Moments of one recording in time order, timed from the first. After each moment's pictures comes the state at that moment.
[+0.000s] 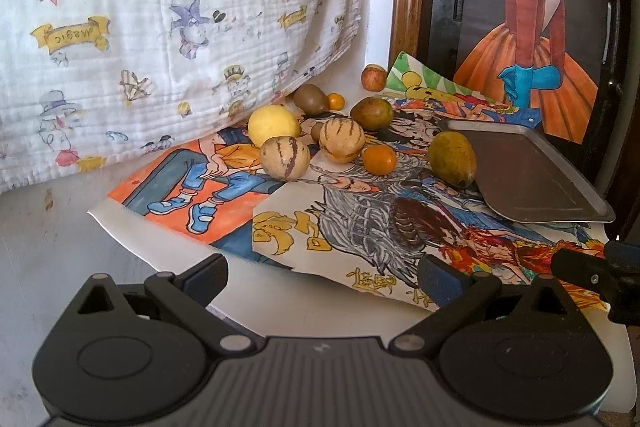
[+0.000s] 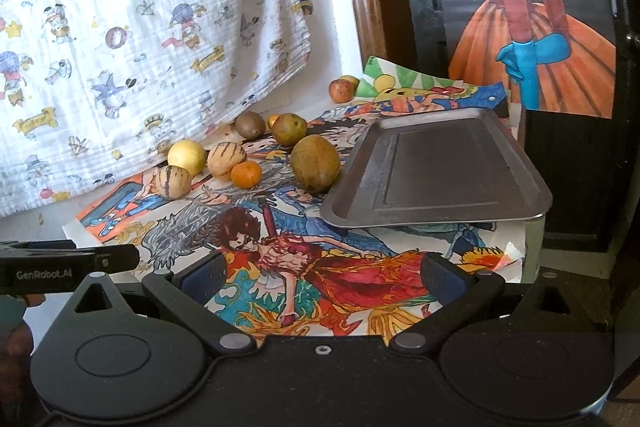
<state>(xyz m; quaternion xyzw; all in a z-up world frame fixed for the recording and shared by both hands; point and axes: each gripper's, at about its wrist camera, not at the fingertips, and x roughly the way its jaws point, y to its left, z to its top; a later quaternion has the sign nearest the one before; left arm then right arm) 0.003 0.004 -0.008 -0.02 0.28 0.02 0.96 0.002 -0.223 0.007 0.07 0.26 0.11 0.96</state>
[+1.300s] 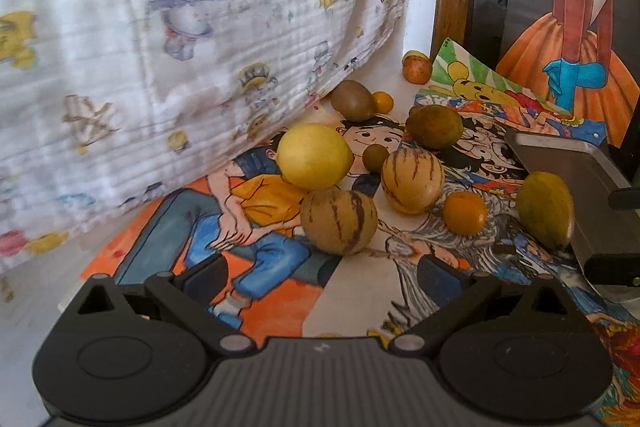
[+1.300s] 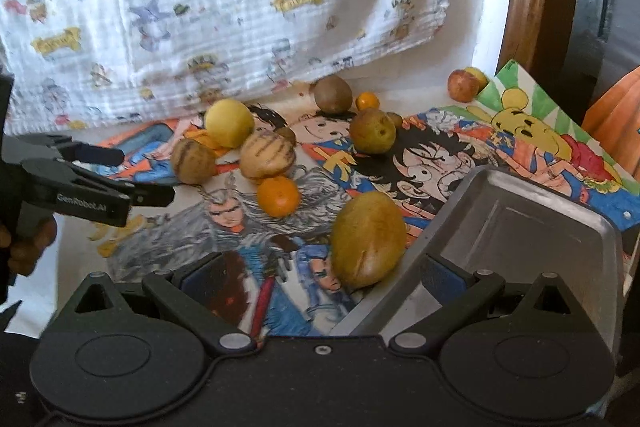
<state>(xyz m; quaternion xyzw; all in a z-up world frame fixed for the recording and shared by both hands) 0.130 0.050 -0.008 -0.03 0.33 0.04 0.94 0.169 -0.193 0.037 -0.10 0.33 0.29 0.89</state>
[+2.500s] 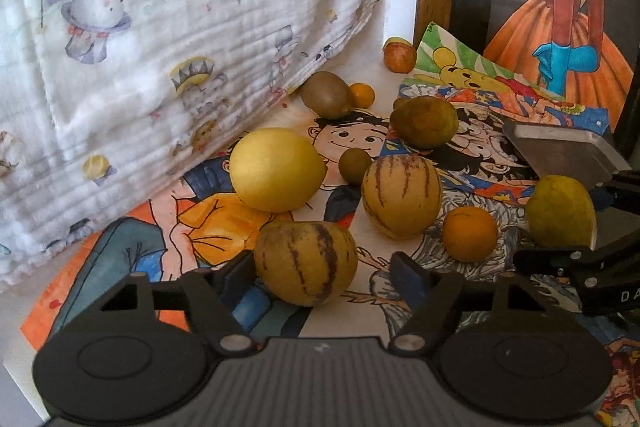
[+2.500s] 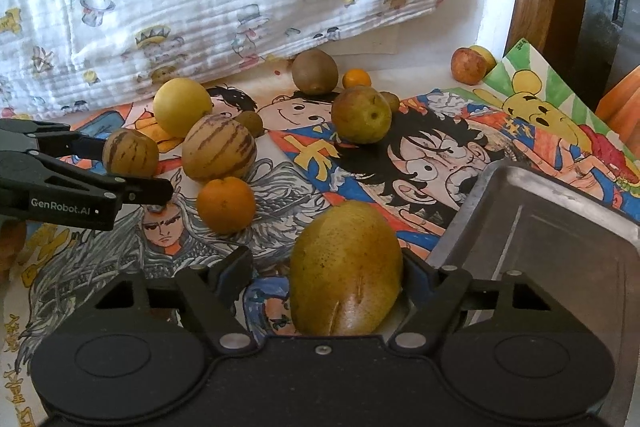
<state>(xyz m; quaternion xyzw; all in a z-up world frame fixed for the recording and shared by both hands) 0.177 0.041 -0.024 -0.01 0.34 0.01 0.94 0.228 -0.170 -0.006 -0.10 0.34 0.28 0.89</state>
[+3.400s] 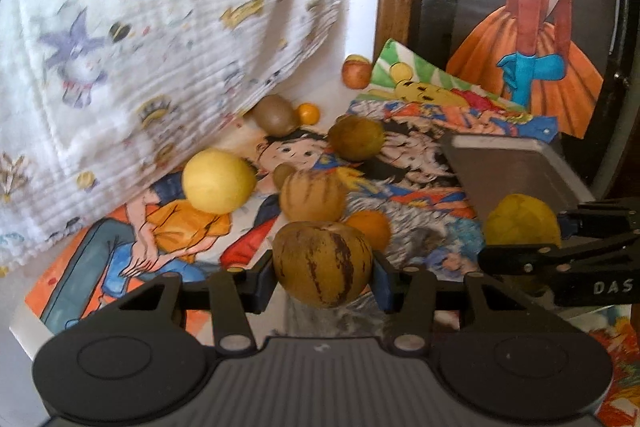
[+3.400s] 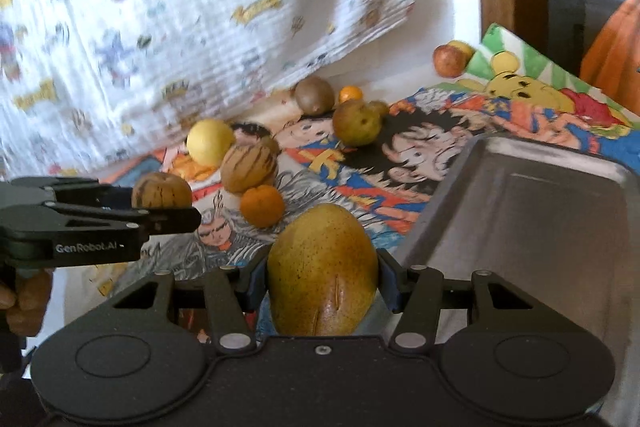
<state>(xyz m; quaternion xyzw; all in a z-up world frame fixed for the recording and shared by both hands) 0.134 -0.007 0.015 -0.02 0.32 -0.02 0.95 0.185 -0.221 0.023 0.01 0.34 0.29 0.90</state>
